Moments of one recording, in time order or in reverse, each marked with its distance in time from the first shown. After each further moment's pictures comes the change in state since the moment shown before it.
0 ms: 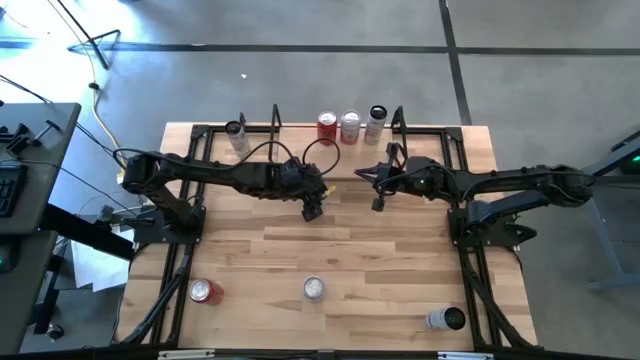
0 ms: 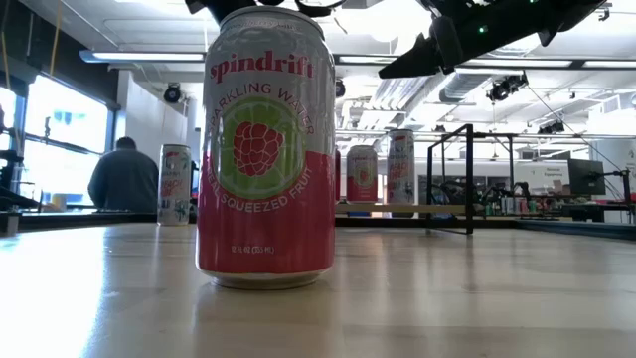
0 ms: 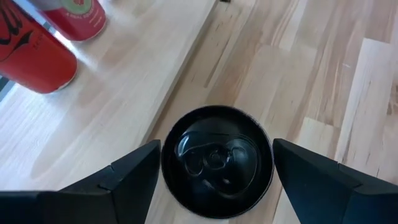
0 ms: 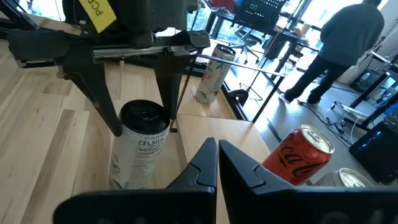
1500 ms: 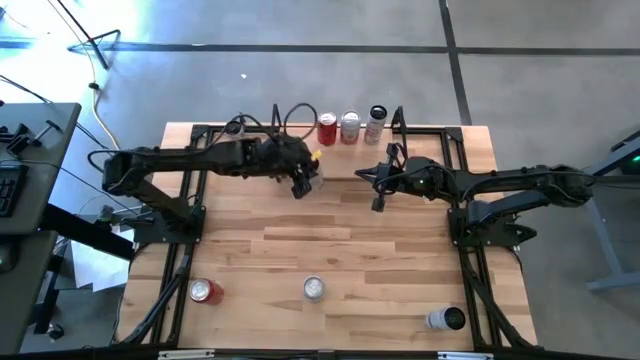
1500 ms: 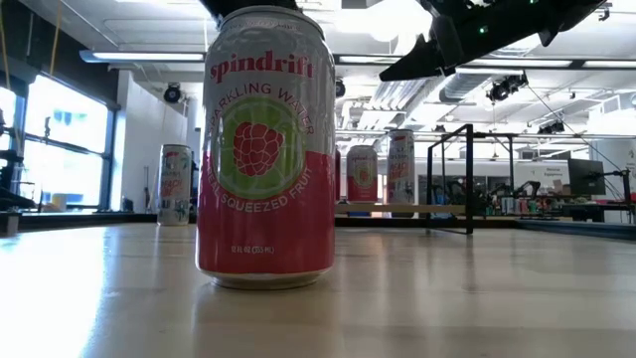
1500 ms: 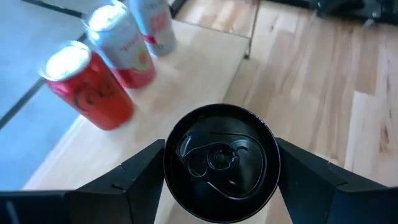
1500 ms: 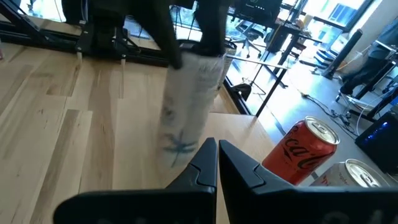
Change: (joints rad) left arm 0.150 -0.186 -0.003 0.011 0.082 0.126; right arm 0.000 0.000 0.000 -0.019 0.000 0.042
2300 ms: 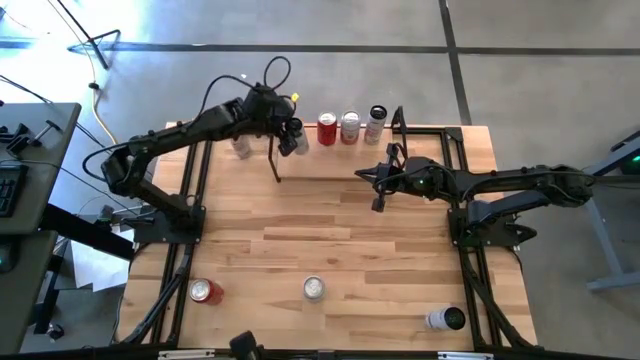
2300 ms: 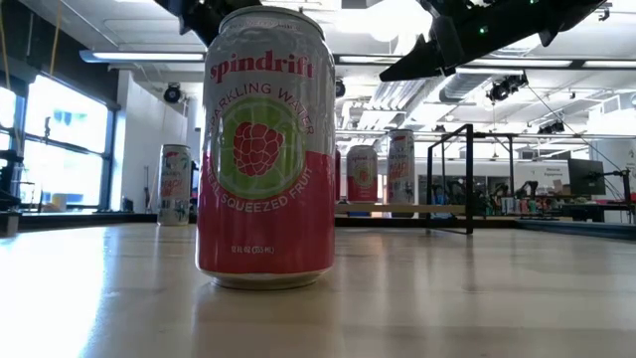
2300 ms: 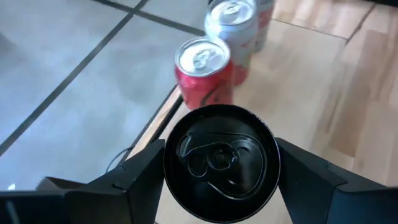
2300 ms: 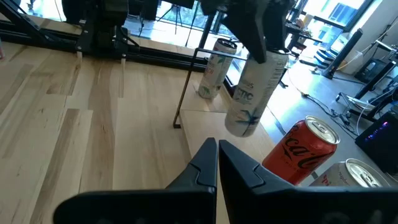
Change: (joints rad) left arm 0.396 0.021 0.042 -0.021 0.210 0.227; right arm 0.000 0.000 0.000 -0.002 0.000 0.000
